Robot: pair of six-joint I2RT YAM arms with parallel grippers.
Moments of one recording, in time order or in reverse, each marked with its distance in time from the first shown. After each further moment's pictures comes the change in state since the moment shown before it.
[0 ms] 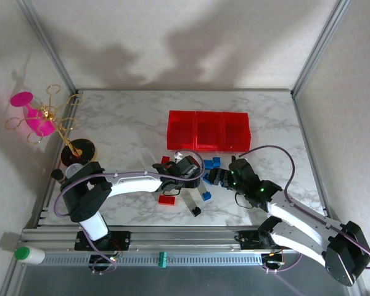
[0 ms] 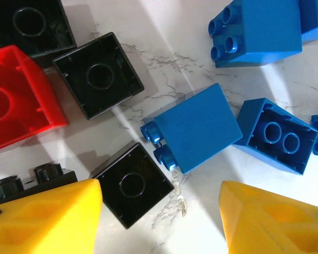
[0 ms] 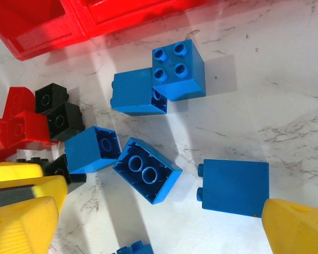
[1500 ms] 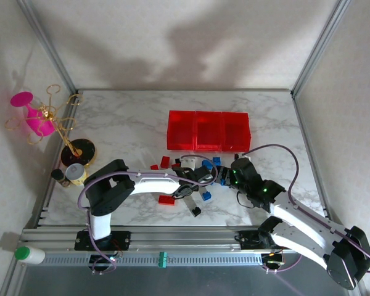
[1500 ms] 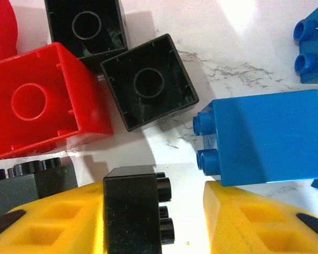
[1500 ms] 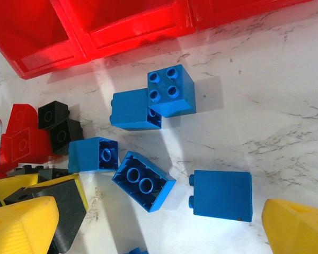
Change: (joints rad) left arm -0.097 0.183 0.152 -0.212 -0.317 -0.115; right arm -0.005 -0.041 0.024 -0.047 0.053 -0.005
